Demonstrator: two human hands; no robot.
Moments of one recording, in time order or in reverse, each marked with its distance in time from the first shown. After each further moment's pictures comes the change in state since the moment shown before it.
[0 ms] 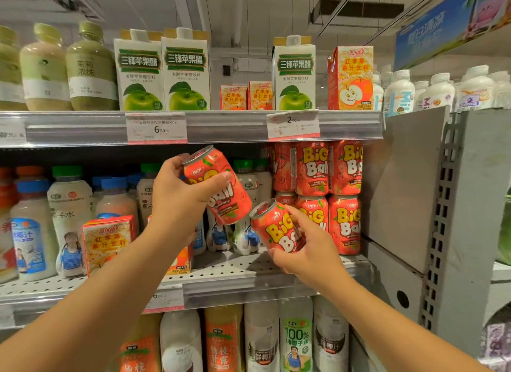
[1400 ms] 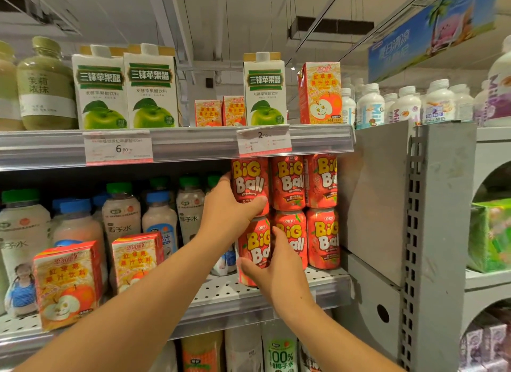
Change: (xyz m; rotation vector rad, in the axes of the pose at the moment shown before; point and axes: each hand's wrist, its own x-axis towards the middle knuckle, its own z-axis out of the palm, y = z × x) left_hand 0.006 -0.025 0.100 0.385 -0.257 0.088; right_hand 0.010 0.001 0.025 -0.150 0.162 0.256
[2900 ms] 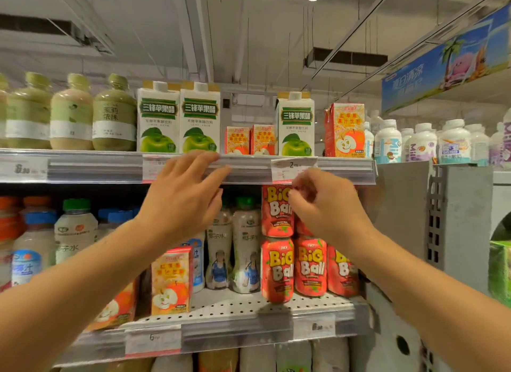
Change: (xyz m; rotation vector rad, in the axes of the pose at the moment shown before) left_hand -0.008 0.036 -0.144 1.122 0.189 0.762; right_hand 0.027 -0.124 -0.104 -0.239 0.172 -0.530
